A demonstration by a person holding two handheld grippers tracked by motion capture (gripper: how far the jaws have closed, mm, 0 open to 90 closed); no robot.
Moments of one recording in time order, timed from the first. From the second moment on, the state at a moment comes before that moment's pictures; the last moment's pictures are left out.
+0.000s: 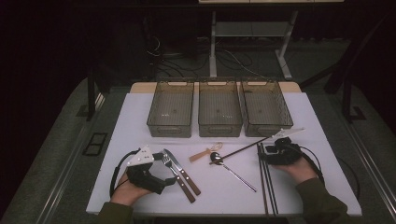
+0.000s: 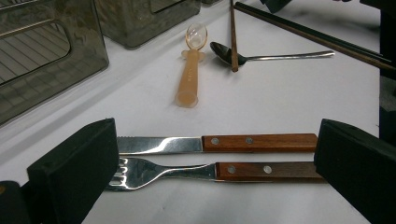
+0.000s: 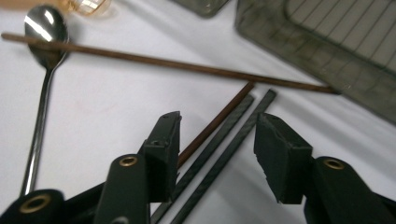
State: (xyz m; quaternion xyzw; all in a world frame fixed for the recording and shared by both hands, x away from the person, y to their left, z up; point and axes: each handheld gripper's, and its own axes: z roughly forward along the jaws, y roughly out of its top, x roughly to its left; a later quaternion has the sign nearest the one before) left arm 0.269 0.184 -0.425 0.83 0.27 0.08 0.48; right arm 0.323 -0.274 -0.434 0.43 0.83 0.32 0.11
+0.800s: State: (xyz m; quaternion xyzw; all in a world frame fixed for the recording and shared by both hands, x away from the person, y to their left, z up) left arm 0.268 0.184 -0.425 0.83 0.27 0.08 0.48; right arm 0.304 -0.260 -0.442 0.43 0.84 0.29 0.13
